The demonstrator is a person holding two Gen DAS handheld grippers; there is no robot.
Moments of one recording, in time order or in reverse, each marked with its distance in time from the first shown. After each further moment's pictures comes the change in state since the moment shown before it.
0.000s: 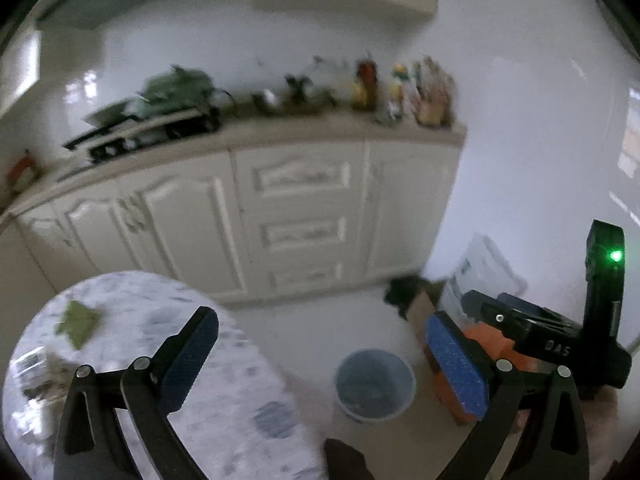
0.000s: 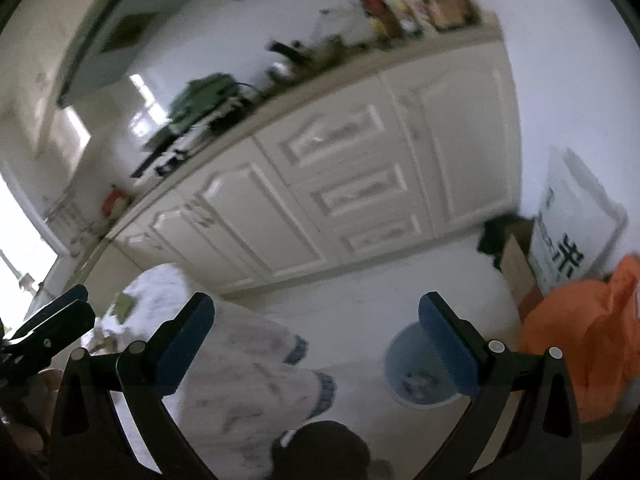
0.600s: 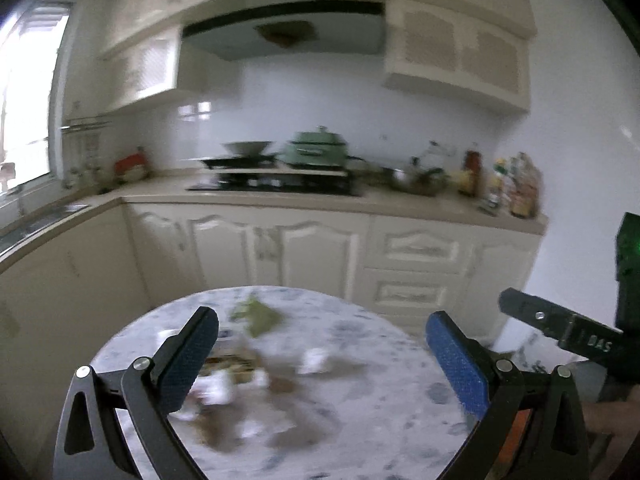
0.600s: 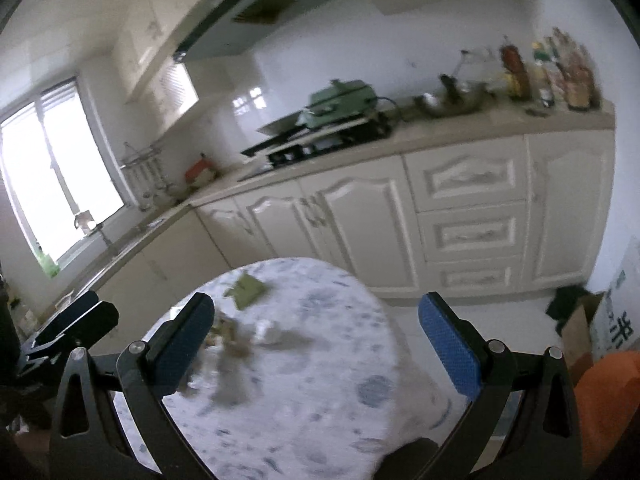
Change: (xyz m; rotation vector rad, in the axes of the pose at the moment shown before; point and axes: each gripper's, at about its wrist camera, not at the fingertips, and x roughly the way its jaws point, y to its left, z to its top) left arm -0.217 0.095 -0.150 -0.195 -0.248 0.299; right arm -0.016 0.212 -0.036 -0.268 -0.052 0.215
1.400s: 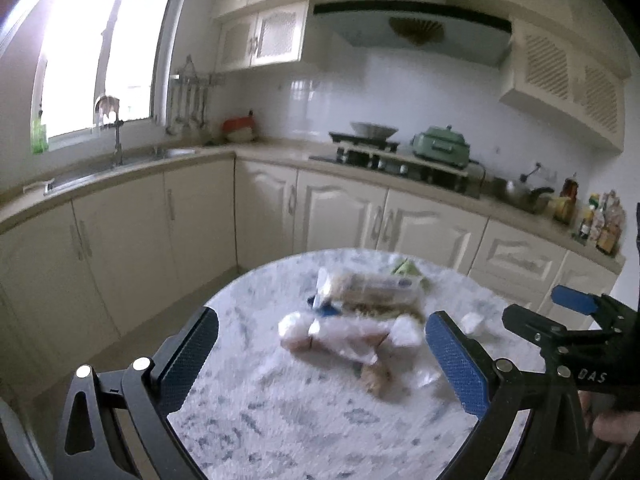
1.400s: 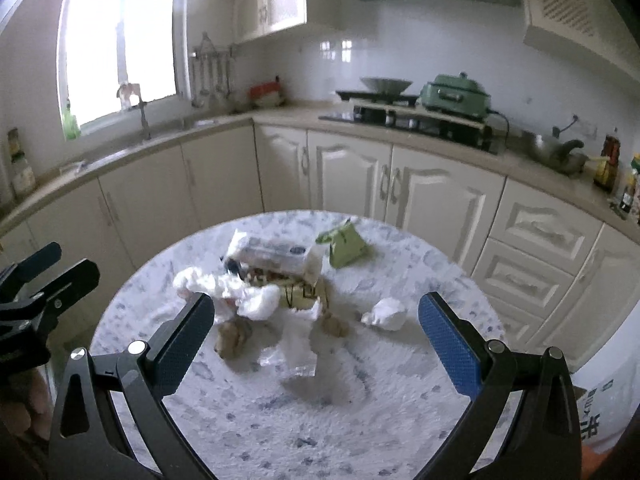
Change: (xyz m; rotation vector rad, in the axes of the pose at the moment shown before) left arm -0.053 0.060 -0.077 -0.202 0.046 0.275; right arm 0.096 0.162 -0.071 -0.407 0.193 0.022
